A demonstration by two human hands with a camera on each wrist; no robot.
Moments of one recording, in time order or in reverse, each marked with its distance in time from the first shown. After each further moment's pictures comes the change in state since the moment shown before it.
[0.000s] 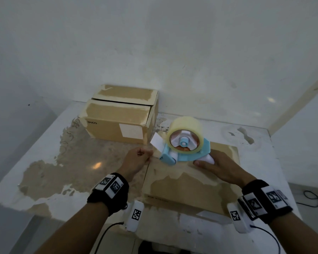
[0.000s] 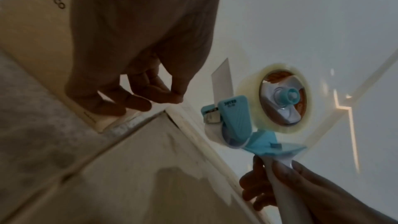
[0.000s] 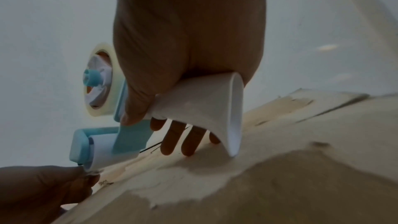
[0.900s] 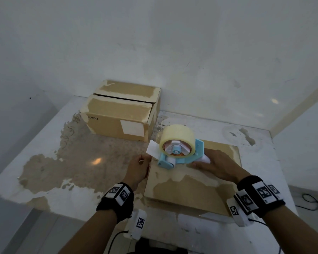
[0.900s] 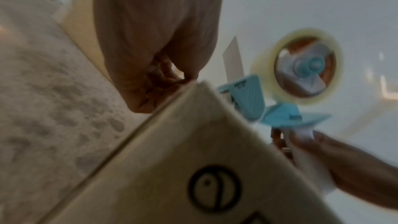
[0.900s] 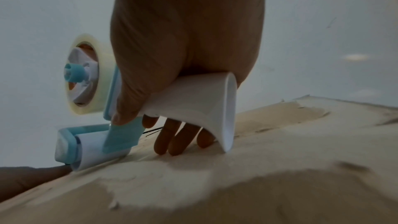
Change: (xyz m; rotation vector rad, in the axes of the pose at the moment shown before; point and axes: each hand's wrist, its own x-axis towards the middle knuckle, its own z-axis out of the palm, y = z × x) left_hand 0.003 -0.049 0.013 -0.004 0.026 0.025; right_hand 0.014 -0.003 0.001 -0.239 -0.134 -0.046
